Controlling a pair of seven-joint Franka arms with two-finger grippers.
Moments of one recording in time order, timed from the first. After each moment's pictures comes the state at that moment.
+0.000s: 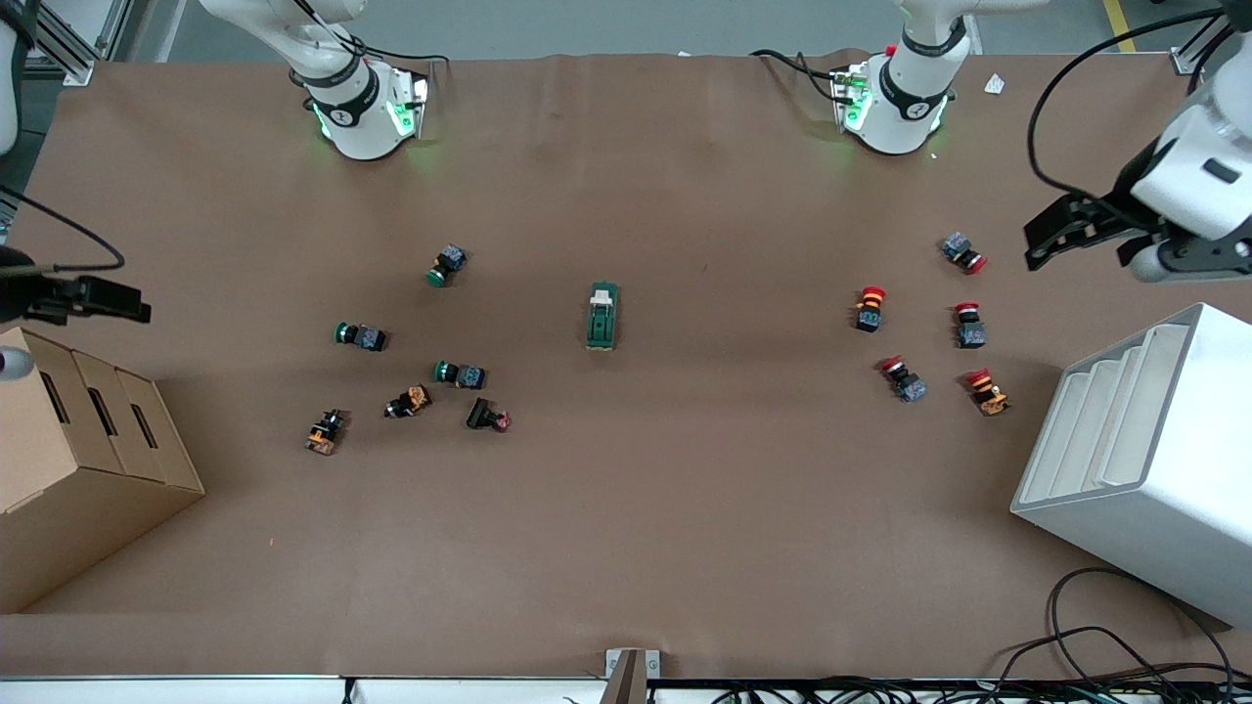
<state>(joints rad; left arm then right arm) -0.03 -0.01 -0.09 -1.54 0.02 1.55 -0.14 -0.02 0.22 -0.07 -1.36 0.00 1.41 -0.10</state>
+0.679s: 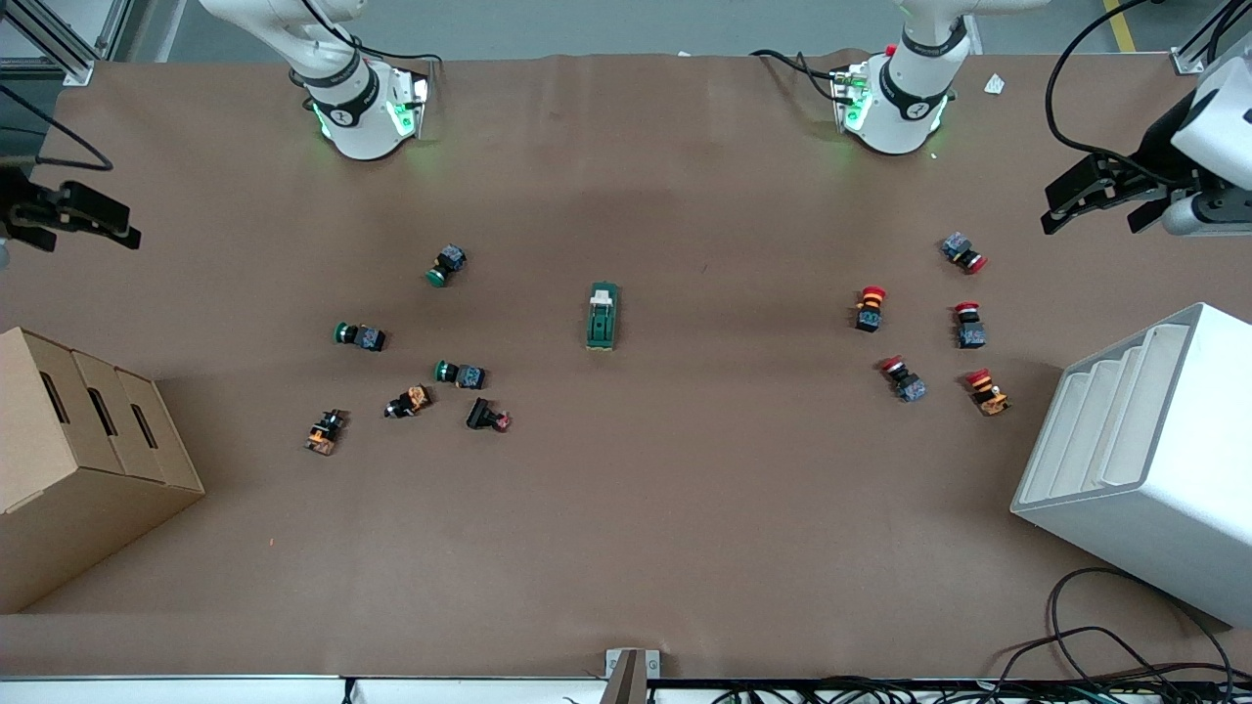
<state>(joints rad) -0.04 -0.12 -0.05 -1.68 -0.03 1.58 -0.08 -0.02 -0.06 -0.07 -1.61 0.00 1.47 -0.10</state>
